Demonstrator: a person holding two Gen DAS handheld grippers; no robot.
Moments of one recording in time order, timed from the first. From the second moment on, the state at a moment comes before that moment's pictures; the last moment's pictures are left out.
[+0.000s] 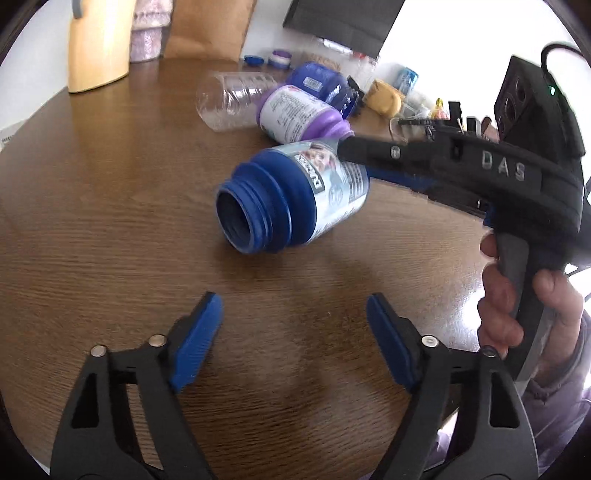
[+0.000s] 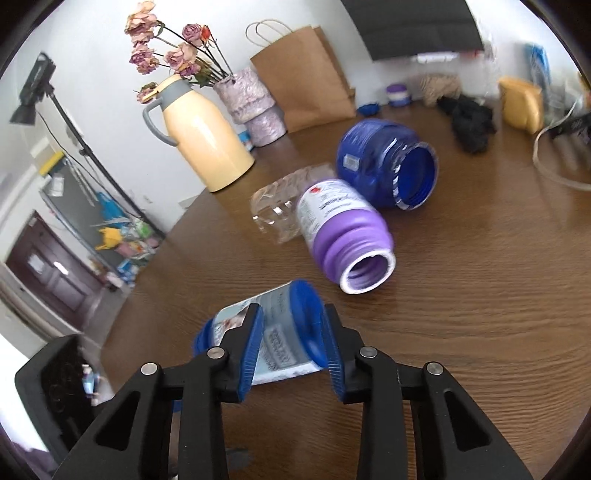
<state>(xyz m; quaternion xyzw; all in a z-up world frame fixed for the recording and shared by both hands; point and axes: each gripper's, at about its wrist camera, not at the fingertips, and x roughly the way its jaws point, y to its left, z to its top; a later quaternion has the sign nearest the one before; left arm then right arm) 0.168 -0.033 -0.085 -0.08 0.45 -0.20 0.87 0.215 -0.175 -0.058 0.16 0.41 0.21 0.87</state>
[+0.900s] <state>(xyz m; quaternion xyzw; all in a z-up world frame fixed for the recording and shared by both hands) 0.223 -0.007 -0.073 -0.19 0.50 -0.19 0.82 0.222 -0.177 -0.081 0.19 0.44 0.29 0.83</state>
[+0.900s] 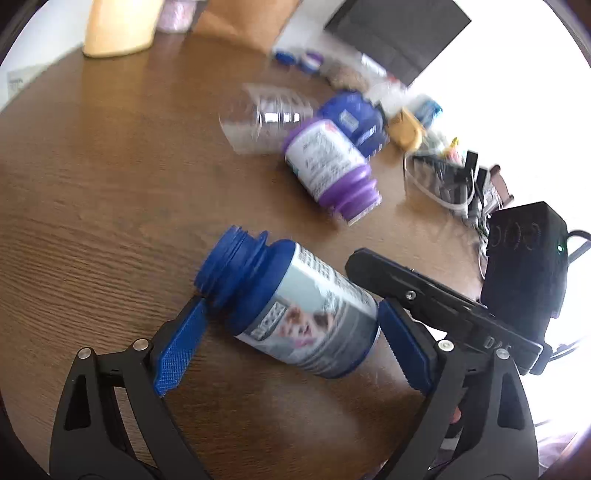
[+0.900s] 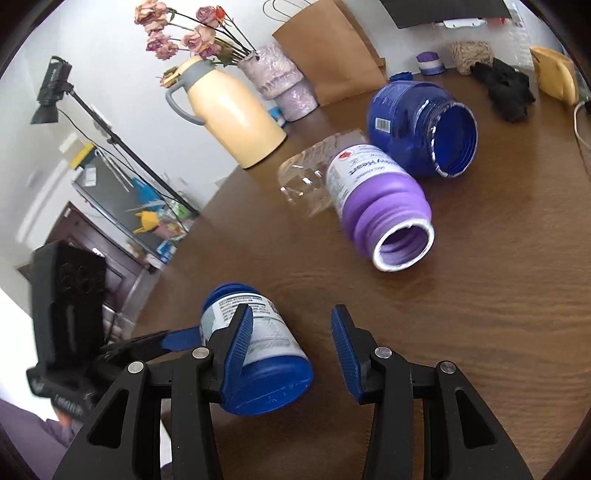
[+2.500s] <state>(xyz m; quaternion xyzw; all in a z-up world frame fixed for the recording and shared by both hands) 0.176 -0.058 -0.046 0.02 0.44 -0.23 0.87 0.231 -0.180 -0.117 0.40 0.51 0.39 0.65</state>
